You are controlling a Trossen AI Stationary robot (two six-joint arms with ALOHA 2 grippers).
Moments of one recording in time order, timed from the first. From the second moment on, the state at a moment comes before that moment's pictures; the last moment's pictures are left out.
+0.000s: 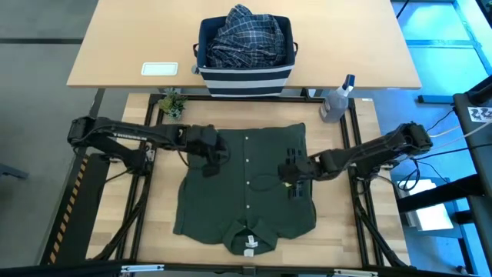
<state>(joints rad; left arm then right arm) 0.05 1.31 0.91 -0.43 -0.10 -0.09 0.27 1.42 0.96 -0.60 0.26 0.13</state>
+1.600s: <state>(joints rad) -0.41 1.73 0.92 -0.65 0.00 -0.41 0.52 1.17 0.71 -0.74 0.36 0.62</state>
